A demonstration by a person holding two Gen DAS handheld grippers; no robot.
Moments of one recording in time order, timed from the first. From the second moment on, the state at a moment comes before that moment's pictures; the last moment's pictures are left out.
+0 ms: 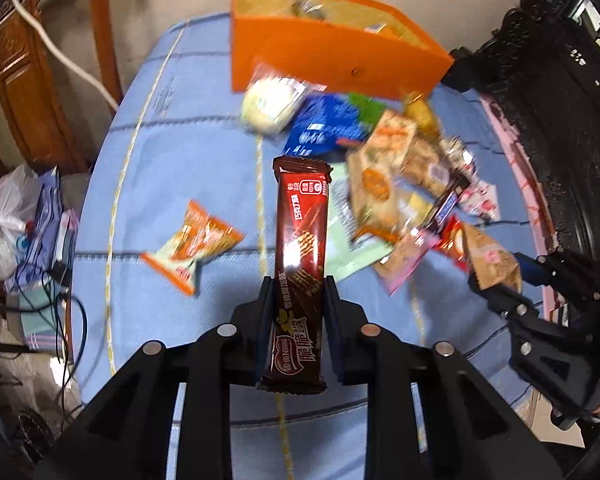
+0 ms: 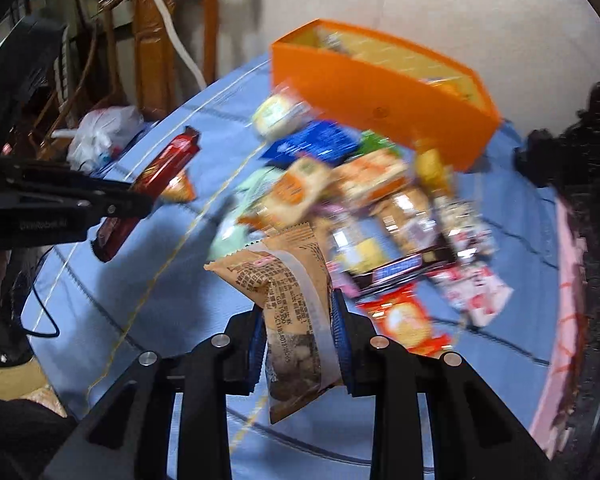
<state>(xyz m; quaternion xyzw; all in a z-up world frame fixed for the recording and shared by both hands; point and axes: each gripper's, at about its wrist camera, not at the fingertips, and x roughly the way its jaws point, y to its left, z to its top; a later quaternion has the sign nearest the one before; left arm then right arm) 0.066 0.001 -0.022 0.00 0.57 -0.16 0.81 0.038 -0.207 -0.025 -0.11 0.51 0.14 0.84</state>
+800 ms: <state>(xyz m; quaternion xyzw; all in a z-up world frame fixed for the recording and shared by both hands) 0.267 -0.078 0.074 -0.03 0.50 -0.17 0.85 0.248 -0.276 0.066 -0.06 0.39 0.05 0.92</state>
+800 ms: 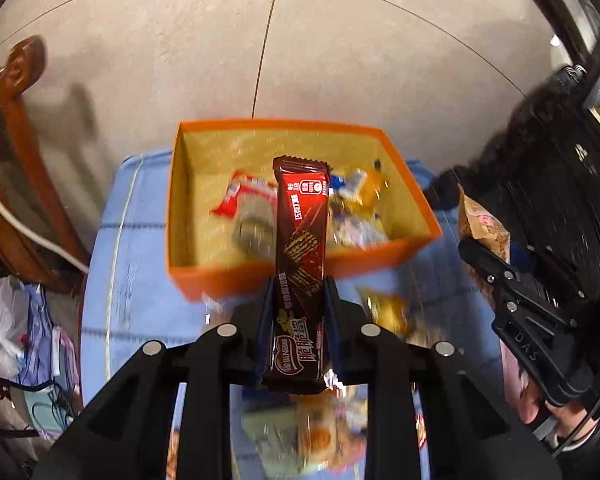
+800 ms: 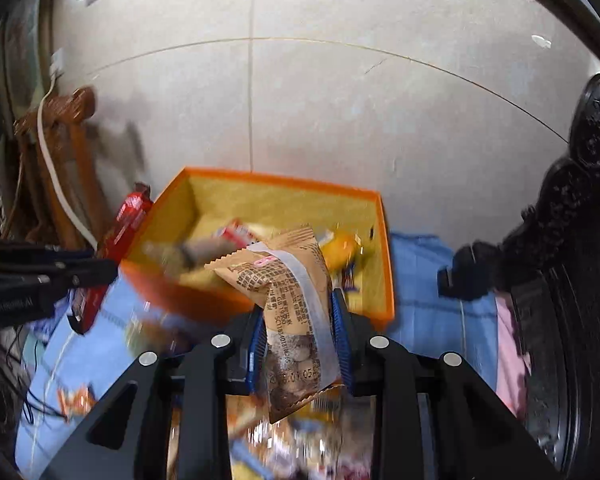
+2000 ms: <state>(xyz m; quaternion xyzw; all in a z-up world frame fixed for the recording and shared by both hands) 0.140 0.009 -0.009 0.03 0.58 -0.09 0.81 0.068 -0.284 -0.014 0.04 0.47 0.14 0.87</state>
